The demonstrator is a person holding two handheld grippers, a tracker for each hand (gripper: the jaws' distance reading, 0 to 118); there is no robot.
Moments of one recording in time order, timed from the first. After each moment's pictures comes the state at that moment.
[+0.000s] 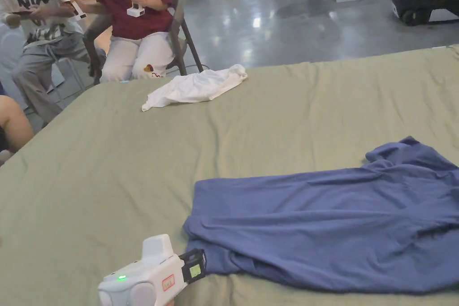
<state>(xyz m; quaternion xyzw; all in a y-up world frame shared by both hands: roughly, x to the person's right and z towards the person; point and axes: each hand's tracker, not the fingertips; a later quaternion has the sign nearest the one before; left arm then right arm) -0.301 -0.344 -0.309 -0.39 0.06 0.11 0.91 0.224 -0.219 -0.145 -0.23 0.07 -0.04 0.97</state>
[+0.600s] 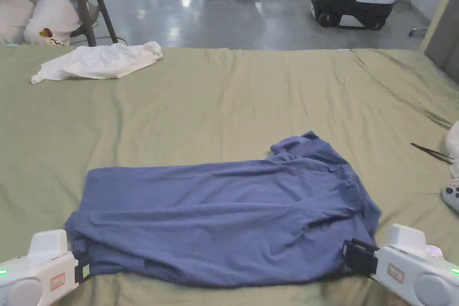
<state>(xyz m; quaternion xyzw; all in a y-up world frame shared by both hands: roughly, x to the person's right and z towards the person) -0.284 -0.358 -0.331 -0.43 0.05 0.06 0.90 0.271 -0.355 -0.337 -0.42 -0.08 -0.09 0.90</state>
